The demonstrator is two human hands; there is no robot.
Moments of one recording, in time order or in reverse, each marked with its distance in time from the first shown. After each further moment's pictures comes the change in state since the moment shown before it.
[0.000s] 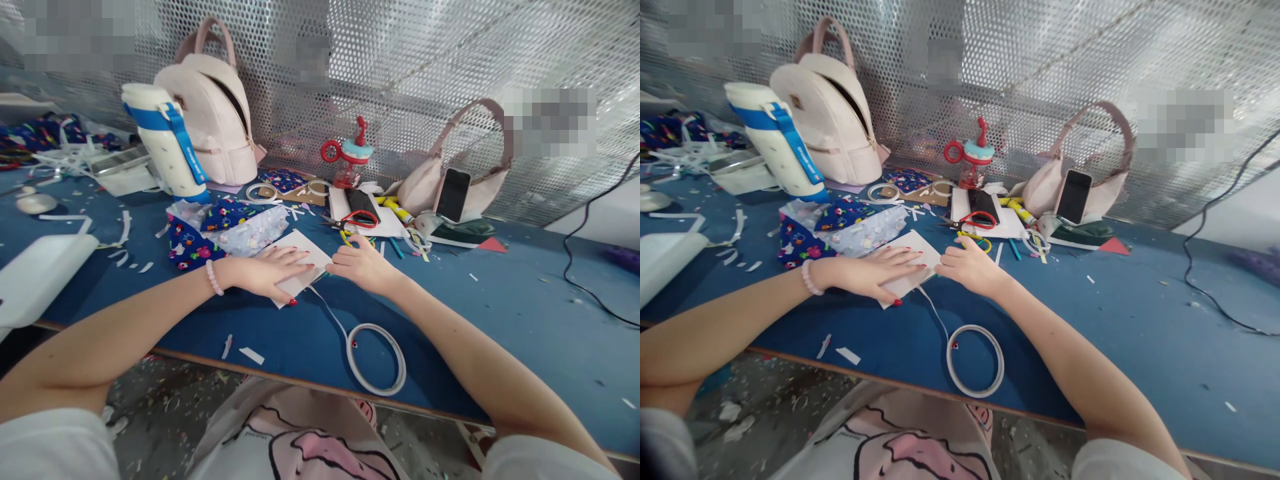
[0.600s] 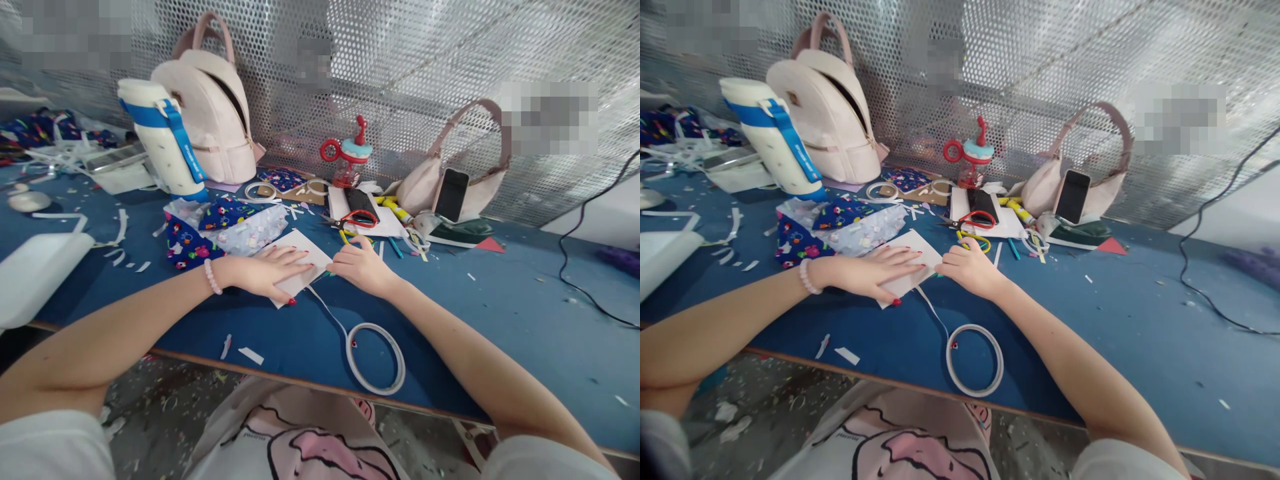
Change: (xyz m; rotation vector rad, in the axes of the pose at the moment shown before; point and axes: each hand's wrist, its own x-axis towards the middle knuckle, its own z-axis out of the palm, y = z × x) left_hand 0.001 -0.002 0.002 0.012 0.023 0.014; right_hand -0.007 -0.004 0.010 0.149 0.039 0.134
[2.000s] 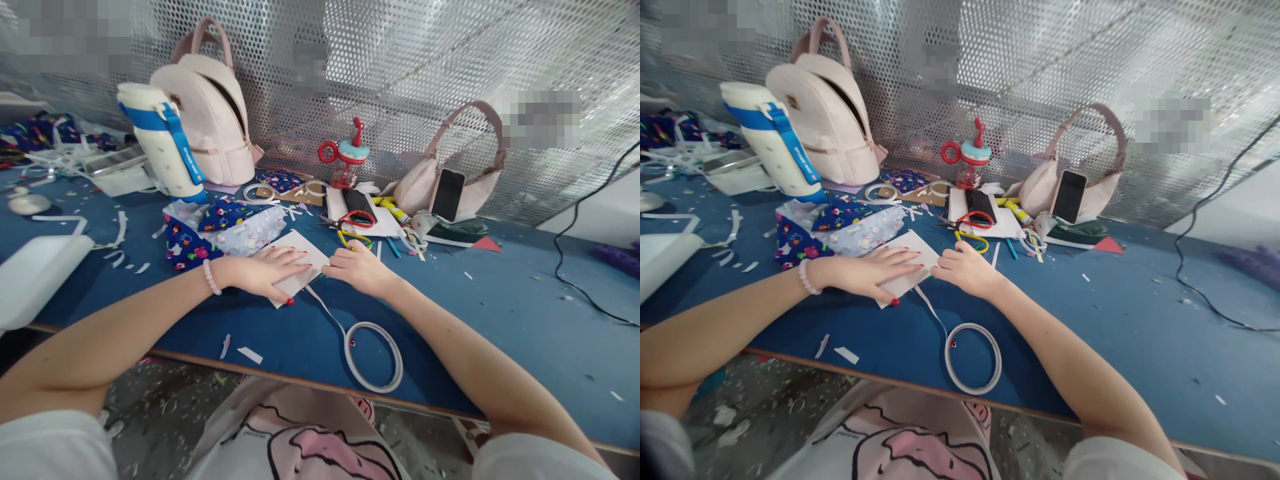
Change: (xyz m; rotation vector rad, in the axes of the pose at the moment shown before) left_hand -0.001 0.001 0.001 0.050 0.020 0.003; right_hand 0.006 -0.003 -0.007 -0.148 0.014 -0.158
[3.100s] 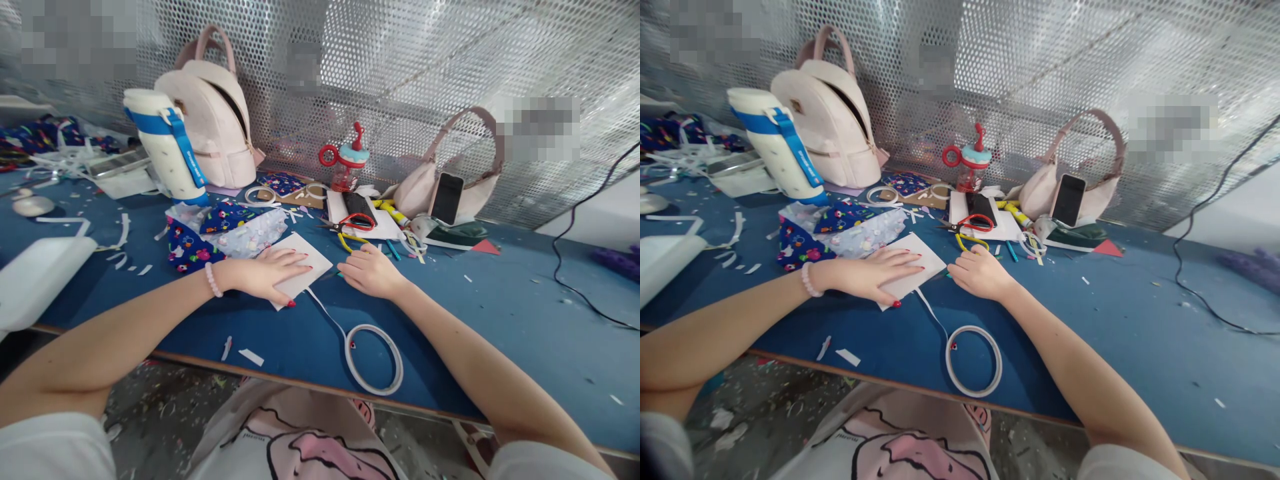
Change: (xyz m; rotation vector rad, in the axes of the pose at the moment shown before) left_hand -0.002 0.003 -0.003 -0.049 -0.002 -0.047; right_hand -0.024 0.006 0.002 0.022 0.022 0.106
